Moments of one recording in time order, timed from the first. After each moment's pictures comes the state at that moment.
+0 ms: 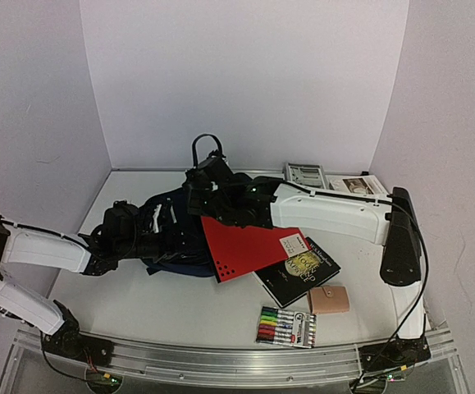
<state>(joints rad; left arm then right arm) -0.69 1.35 0.51 0.48 0.45 -0.89 1.12 2.12 1.93 -0.40 0.55 0.79</state>
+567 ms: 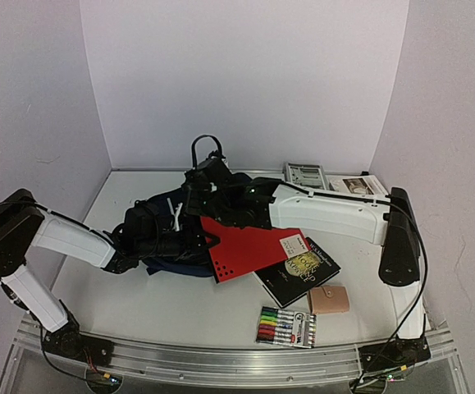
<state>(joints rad) -0.76 1.59 0.62 0.67 0.47 -0.92 1.12 2.13 1.93 -0.39 0.56 0.80</state>
